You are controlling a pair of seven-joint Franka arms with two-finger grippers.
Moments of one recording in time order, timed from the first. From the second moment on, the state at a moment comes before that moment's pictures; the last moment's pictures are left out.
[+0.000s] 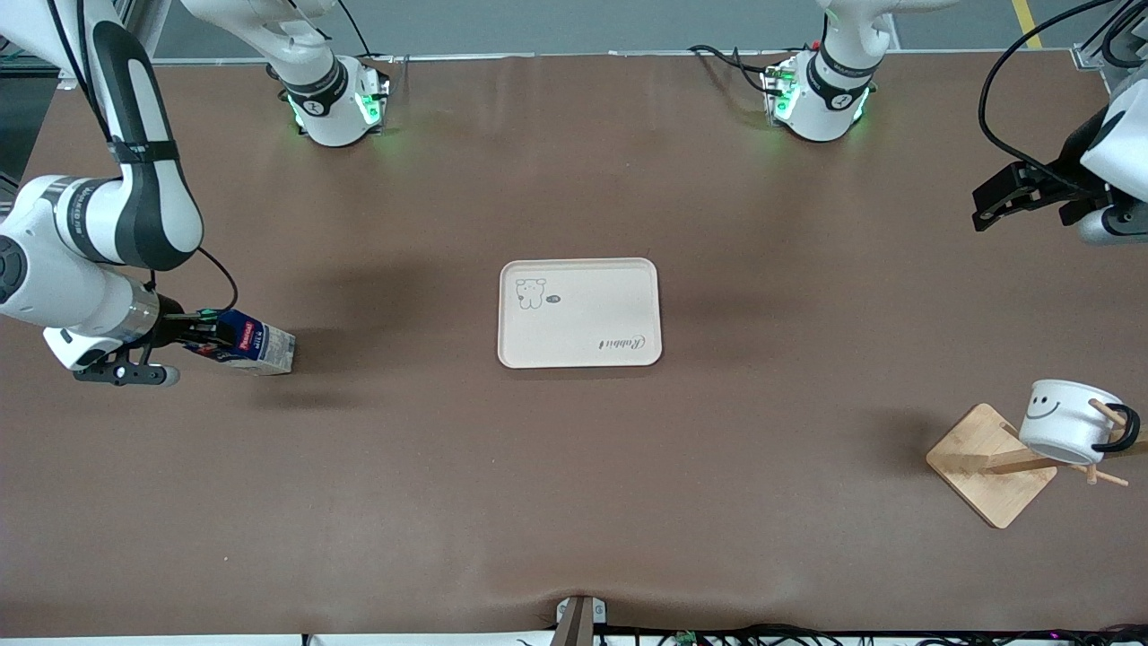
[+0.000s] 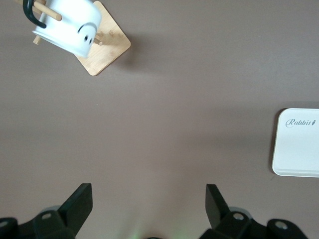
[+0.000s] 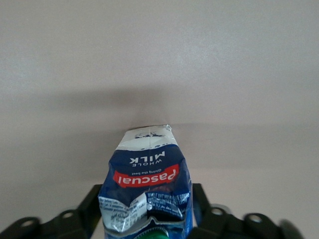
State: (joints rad) left arm 0.01 0.00 -0.11 -1.51 0.05 1.48 -0.12; right arm 0.05 0.25 -0.17 -1.96 0.02 2.11 -0.06
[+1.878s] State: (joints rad) left arm 0.01 0.01 -0.11 -1.51 0.05 1.48 -0.12; right arm 0.18 0.23 -0.15 -1.43 0.06 1.59 -0.06
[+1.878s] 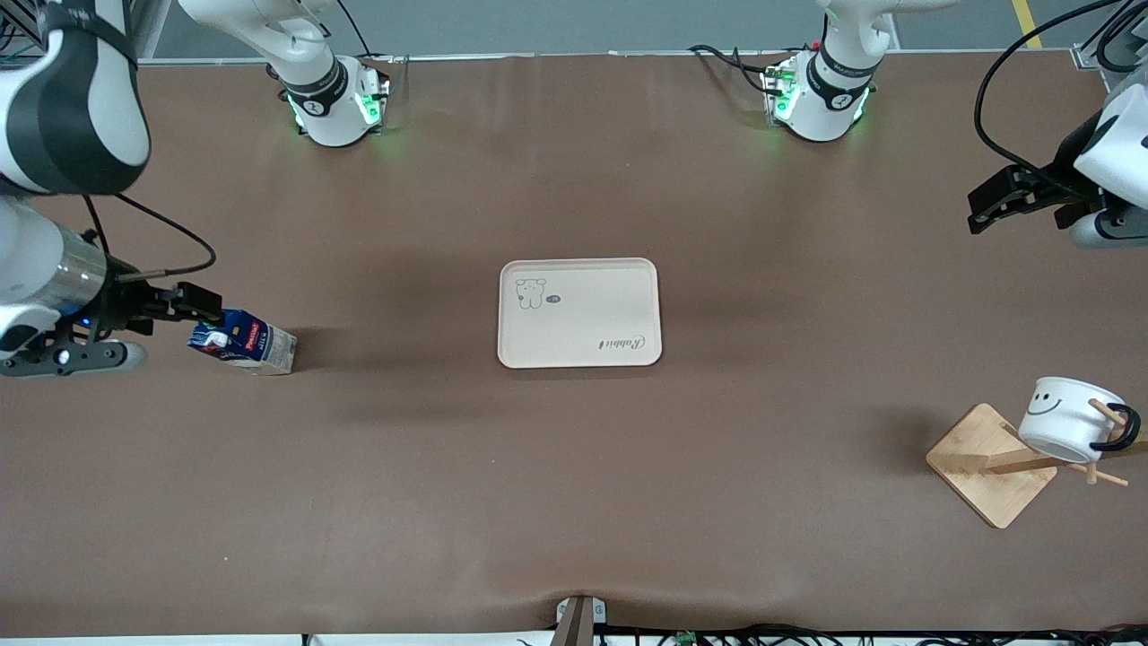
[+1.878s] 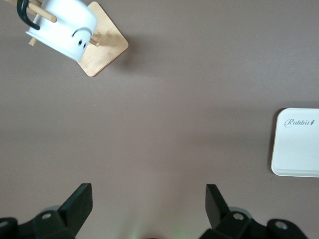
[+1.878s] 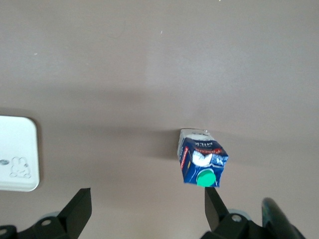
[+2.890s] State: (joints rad) left arm 0.01 0.01 -0.11 -1.51 0.05 1.48 -0.12; right arm 0.04 -0.02 -0.06 -1.50 0.09 1.38 0.03
